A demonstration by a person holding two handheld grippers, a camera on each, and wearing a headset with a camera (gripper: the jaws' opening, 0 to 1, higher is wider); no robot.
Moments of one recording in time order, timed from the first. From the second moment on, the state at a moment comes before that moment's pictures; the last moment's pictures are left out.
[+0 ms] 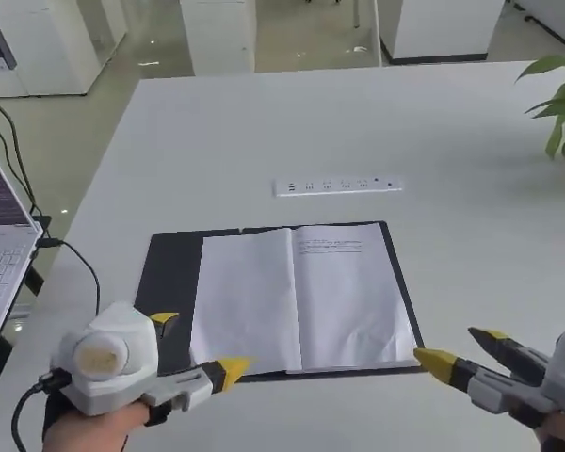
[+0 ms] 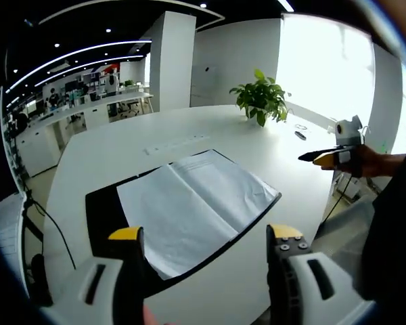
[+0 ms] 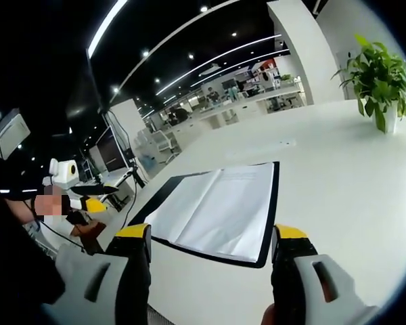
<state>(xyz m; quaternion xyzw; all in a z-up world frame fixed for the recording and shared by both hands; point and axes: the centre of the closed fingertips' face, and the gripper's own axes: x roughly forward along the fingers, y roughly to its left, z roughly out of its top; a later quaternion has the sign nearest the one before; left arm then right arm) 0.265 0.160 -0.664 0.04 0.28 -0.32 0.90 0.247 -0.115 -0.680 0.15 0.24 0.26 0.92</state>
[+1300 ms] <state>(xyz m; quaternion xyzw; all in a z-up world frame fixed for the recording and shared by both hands) 0.327 -0.051 -0.742 0.27 0.29 -0.50 0.77 0.231 -0.120 -0.702 0.14 0.28 0.26 0.91</state>
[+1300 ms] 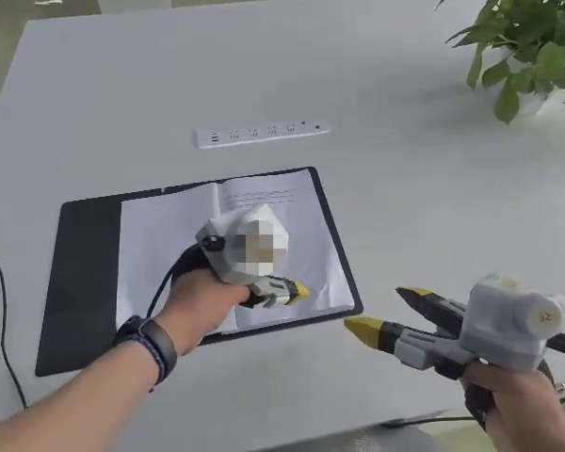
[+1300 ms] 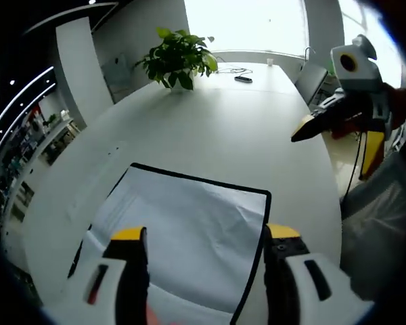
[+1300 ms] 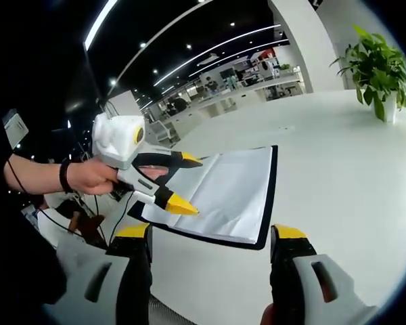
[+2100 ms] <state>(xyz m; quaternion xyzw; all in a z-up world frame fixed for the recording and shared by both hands) 0.330 -0.111 -0.799 0.25 0.33 -0.48 0.77 0.240 -0.122 -0.705 0.16 0.28 0.27 0.91</state>
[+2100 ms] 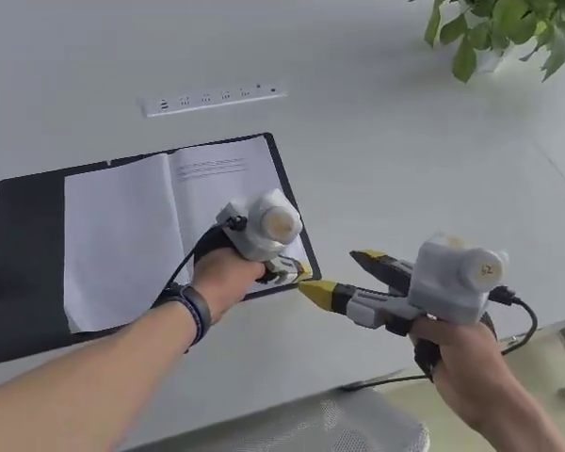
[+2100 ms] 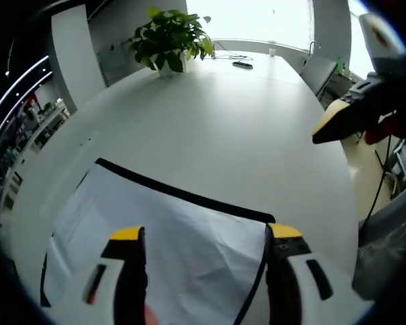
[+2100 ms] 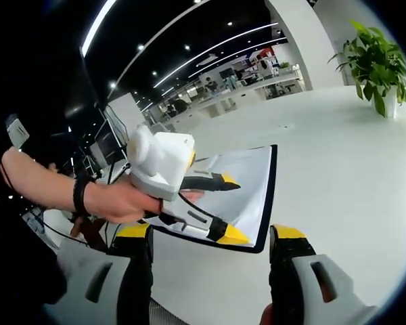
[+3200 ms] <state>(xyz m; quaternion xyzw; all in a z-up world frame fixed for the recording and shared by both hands) 0.335 -0.096 -0.806 0.17 0.34 -0.48 0.79 0.251 -0.123 -0.716 0.19 0.28 0.27 0.90</state>
